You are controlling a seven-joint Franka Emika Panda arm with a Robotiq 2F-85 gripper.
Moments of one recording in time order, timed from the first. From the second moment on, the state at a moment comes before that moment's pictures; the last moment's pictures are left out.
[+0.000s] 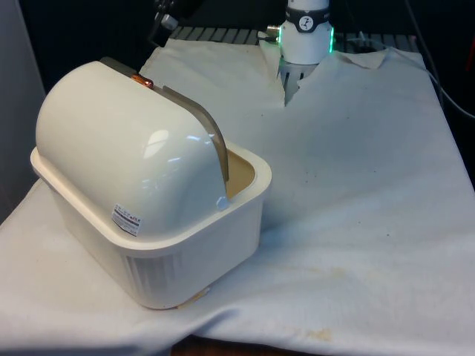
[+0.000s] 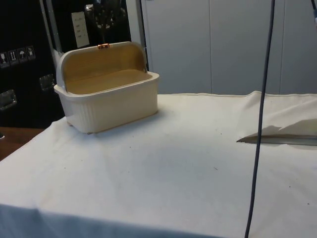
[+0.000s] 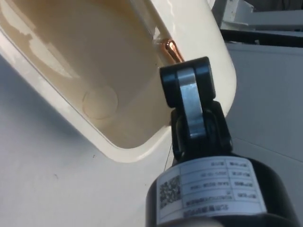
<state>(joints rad) 0.14 0.28 -0.36 -1.88 -0.63 2.75 1.23</state>
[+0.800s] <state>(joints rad) 0.12 0.36 -0.37 -1.80 -0.43 2.73 1.03</state>
